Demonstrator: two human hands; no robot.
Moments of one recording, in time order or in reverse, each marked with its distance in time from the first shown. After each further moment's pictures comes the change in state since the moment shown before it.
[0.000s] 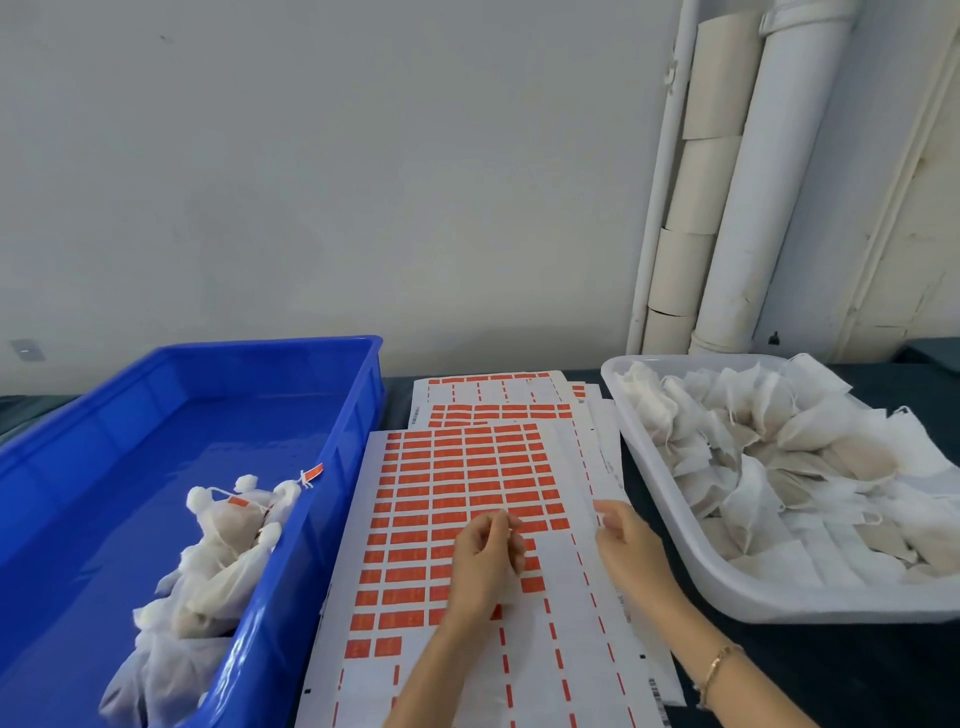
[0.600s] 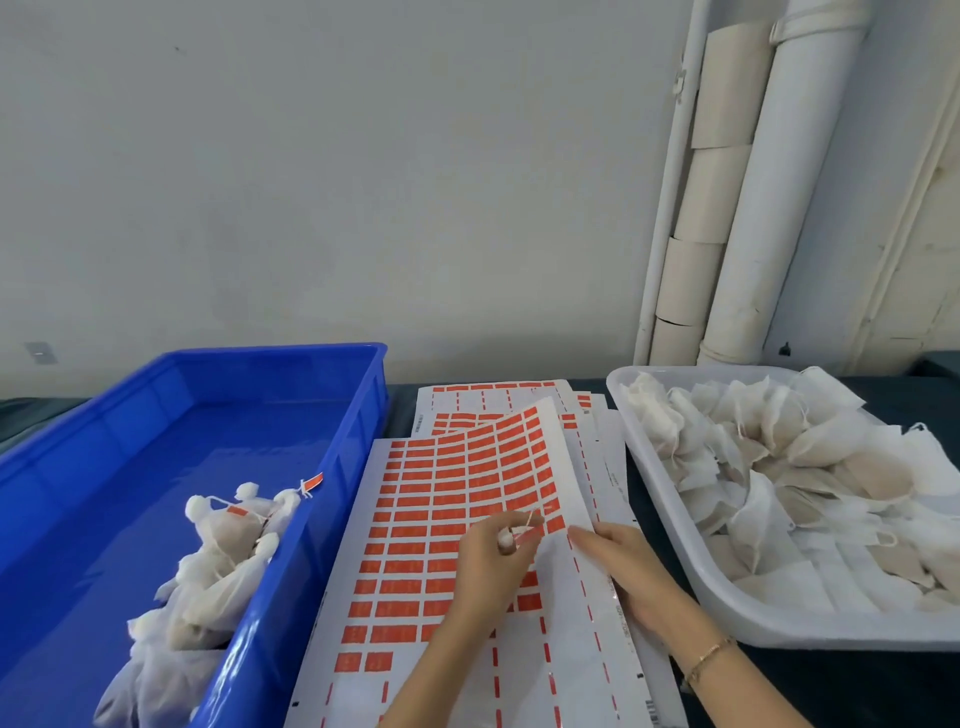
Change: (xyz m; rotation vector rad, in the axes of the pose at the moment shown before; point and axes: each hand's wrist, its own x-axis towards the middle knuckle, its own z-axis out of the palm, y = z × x) left_hand 0.017 0.004 0.008 0.408 -0.030 0.304; right_hand 0.022 0.003 -0.001 0.312 -0.241 0.167
